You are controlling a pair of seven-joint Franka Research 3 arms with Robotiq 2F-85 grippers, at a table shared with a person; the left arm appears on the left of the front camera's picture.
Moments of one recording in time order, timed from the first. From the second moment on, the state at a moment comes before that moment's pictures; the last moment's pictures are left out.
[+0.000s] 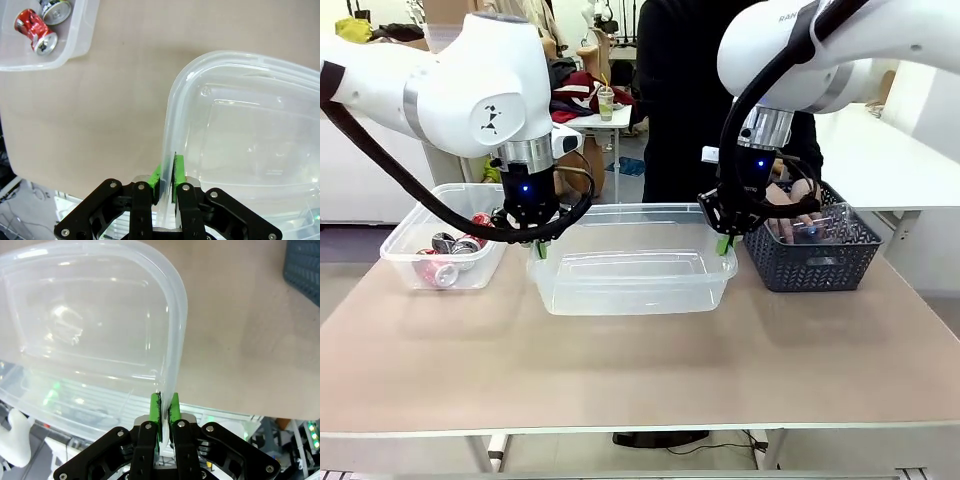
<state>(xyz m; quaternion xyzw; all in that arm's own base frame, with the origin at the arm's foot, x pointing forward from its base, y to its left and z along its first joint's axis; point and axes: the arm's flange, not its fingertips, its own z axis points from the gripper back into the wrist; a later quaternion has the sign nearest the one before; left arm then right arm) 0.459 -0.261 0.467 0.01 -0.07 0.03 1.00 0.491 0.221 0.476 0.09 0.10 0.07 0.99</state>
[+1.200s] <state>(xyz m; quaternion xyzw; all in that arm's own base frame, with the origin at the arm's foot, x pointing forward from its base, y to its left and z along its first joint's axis) 0.459 -0.261 0.467 0.01 -0.07 0.03 1.00 0.491 0.221 0.476 0.09 0.10 0.07 0.99</state>
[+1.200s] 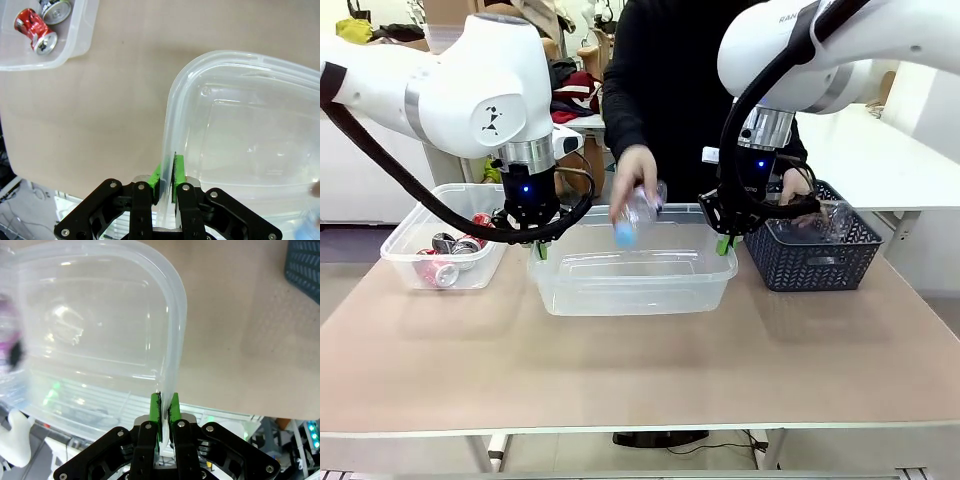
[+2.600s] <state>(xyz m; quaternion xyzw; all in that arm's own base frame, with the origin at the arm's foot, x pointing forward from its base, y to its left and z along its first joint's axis) 0.459 -0.261 0.466 0.01 -0.06 0.03 1.00 0.491 0.221 0.476 0.08 0.10 0.07 0.99</state>
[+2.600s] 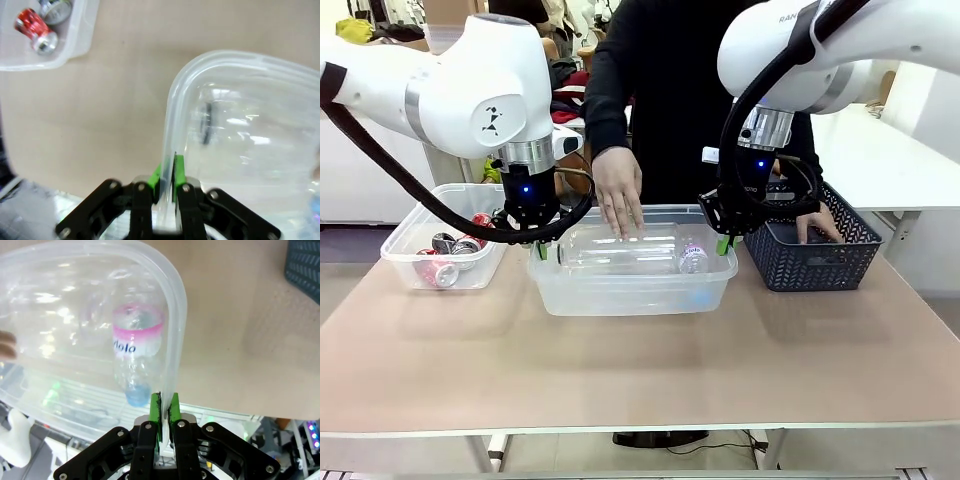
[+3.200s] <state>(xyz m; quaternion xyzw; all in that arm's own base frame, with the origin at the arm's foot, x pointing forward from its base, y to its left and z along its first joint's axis) 0.459 -0.261 0.466 0.01 -0.06 0.03 1.00 0.491 0.221 0.476 0.08 0.10 0.07 0.99</state>
